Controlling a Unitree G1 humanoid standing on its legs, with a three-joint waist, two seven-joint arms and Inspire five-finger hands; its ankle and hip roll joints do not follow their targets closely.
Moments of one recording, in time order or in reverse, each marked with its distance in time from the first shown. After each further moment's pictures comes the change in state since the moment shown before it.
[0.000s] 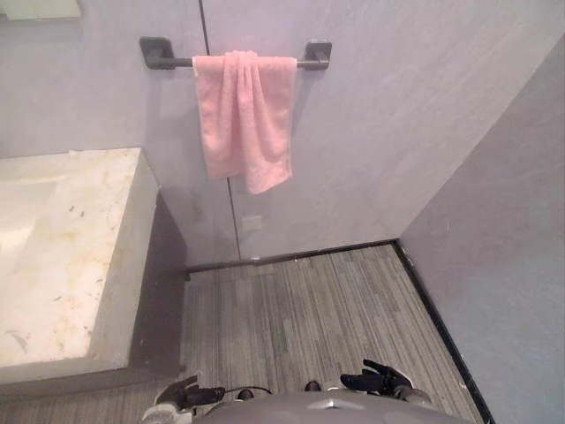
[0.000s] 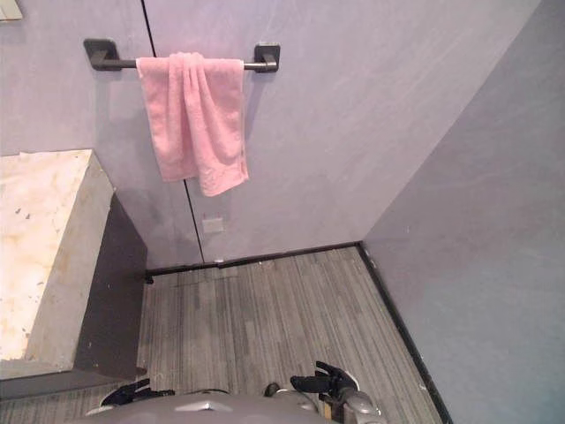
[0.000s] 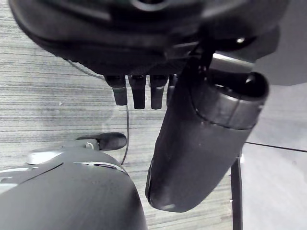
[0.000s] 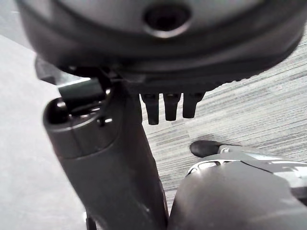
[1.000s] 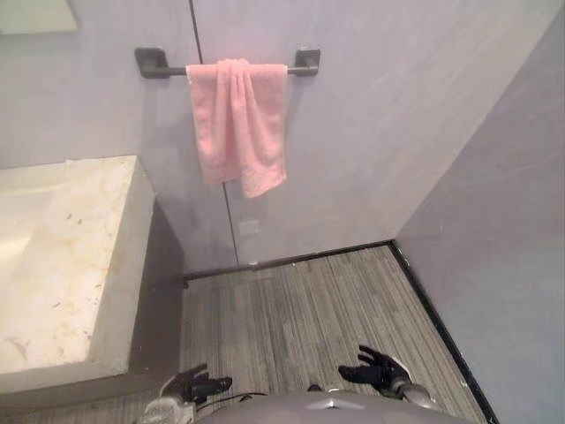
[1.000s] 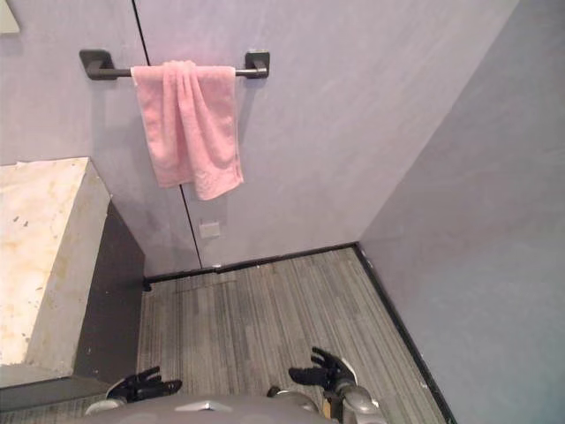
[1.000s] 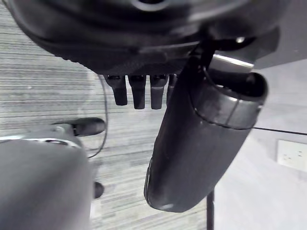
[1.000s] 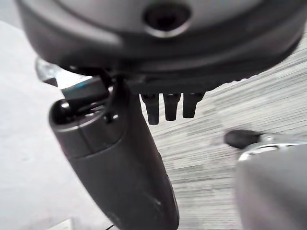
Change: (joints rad) left arm -0.005 0.029 -0.021 -0.120 -0.050 -0.034 -0.077; right arm 0.023 -0.029 0.030 -0.205 0.018 -0.075 0.022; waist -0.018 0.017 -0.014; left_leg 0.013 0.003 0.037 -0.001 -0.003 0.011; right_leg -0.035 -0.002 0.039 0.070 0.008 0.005
